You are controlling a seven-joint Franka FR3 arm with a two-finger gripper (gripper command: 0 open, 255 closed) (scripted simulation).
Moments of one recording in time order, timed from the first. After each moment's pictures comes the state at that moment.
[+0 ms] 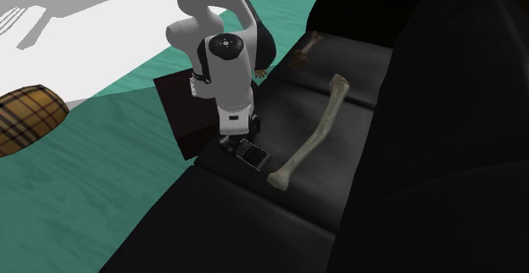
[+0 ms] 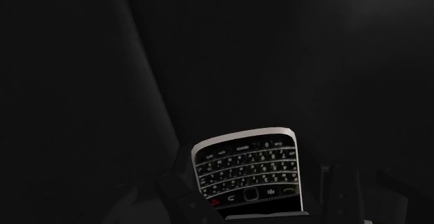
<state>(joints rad) 0.08 0.25 -0.23 -1.82 0.09 2.07 -0.50</state>
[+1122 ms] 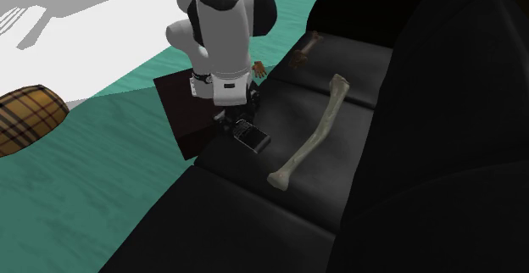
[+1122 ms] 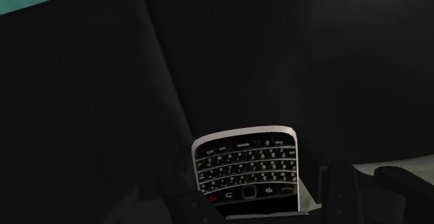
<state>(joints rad) 0.08 0.19 -0.23 -1.66 0.07 1.86 -0.49</state>
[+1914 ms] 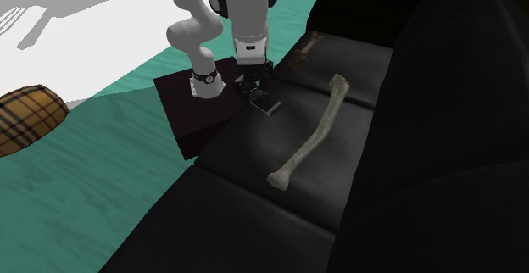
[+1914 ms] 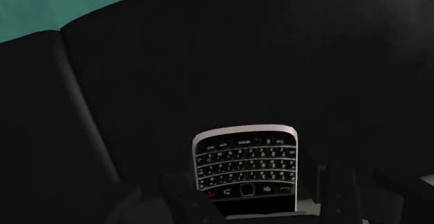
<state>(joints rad) 0.19 -0.12 -0.15 -2.02 0.00 1.91 -0.29</state>
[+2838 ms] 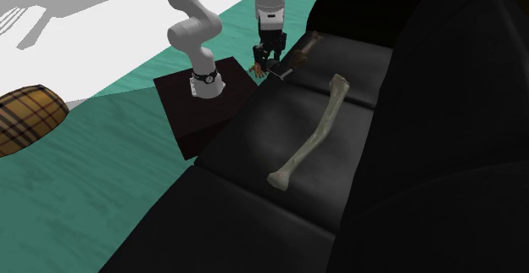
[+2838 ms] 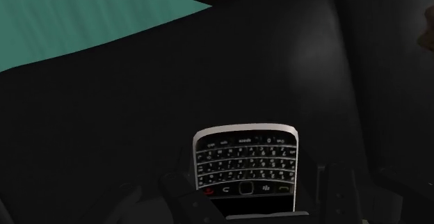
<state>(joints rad) 0.30 -0.44 0.04 -2.34 0.04 1.92 0.00</state>
